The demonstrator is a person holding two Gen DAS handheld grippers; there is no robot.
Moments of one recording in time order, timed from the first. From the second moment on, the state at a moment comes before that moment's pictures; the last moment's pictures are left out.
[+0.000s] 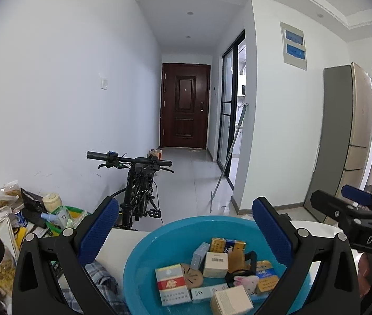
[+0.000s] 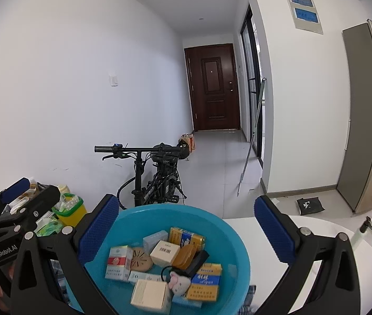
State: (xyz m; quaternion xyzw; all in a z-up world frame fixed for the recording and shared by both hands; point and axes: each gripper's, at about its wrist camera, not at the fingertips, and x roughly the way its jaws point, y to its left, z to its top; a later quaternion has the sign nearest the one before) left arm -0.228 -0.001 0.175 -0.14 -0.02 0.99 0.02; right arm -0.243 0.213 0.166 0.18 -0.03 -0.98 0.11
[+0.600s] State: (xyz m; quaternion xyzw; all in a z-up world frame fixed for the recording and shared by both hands) left arm -0.123 0.003 0.203 -0.12 -0.02 0.99 0.03; right arm -0.143 0.227 0.196 0.16 -0.03 -0.98 0.11
